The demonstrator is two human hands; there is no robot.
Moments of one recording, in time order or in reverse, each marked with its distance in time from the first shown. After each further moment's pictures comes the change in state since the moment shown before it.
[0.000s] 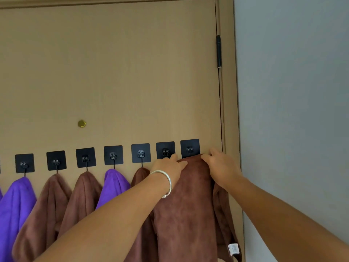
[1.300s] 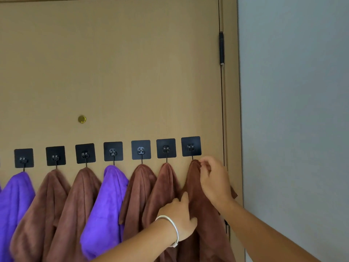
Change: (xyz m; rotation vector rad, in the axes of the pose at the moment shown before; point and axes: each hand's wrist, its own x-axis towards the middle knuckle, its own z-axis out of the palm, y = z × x) left_hand -0.060 0.063 0.068 -0.484 -0.195 -0.174; right_hand -0.035 -0.047 0.027 0.761 0.391 0.302
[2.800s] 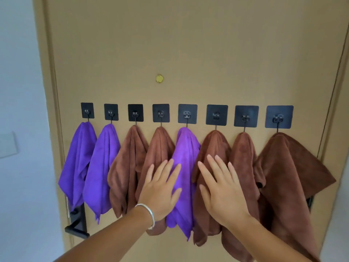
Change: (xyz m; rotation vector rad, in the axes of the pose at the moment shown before) left_hand -0.107 -0.220 0.027 0.279 0.456 -0.066; right_hand -0.133 -0.065 0.115 -0.471 -0.452 -0.513
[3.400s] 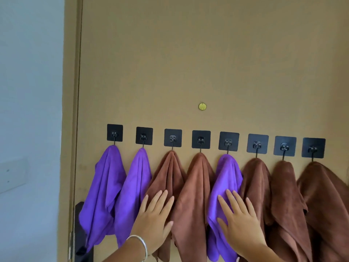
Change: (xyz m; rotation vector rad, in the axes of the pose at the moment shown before) left_hand -0.041 -0.183 0.030 -0.023 0.061 0.128; right_hand 0.035 -0.103 0.053 -0.294 -0.258 0.246
